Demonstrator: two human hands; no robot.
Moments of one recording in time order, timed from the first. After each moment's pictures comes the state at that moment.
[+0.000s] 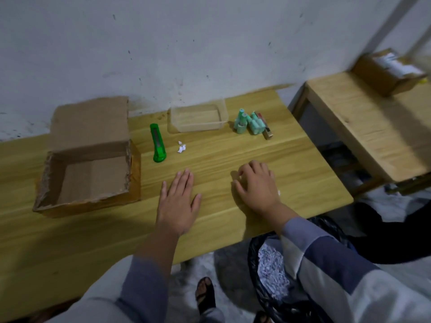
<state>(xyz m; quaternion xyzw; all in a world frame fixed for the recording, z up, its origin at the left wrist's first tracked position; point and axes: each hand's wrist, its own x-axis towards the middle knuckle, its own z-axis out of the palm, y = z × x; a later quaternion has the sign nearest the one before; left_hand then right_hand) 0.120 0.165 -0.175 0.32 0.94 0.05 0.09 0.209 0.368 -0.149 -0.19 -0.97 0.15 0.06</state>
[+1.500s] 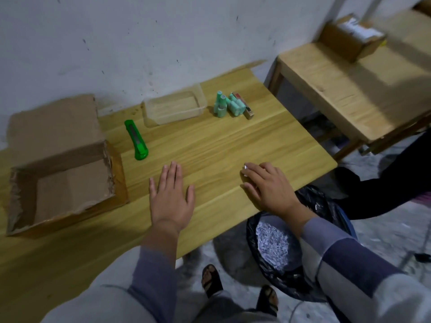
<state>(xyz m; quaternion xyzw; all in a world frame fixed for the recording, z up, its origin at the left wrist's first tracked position) 0.122 0.164 -0.182 0.32 0.94 0.06 0.05 0.277 0.370 -0.160 -0.15 -0.99 0.06 0.03</state>
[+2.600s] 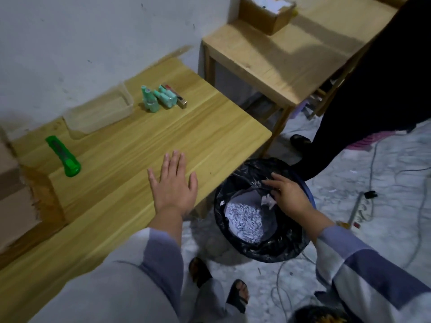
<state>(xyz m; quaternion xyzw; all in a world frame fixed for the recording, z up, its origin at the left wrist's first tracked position) 0.194 0.259 -0.182 0.44 0.89 0.04 0.08 0.445 0.399 -0.185 -0.47 -0.84 0.27 -0.02</state>
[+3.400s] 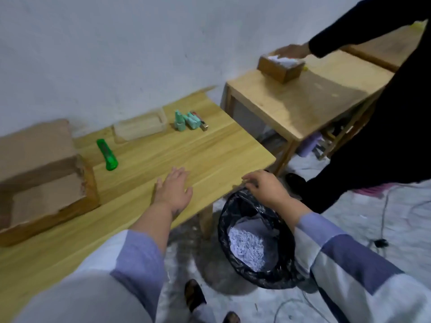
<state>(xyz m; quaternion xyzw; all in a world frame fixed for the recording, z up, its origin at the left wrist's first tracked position) 0.182 0.223 -0.124 0.42 0.88 0.10 0.18 0.379 0.384 -0.097 -0.36 -0.89 0.28 0.00</state>
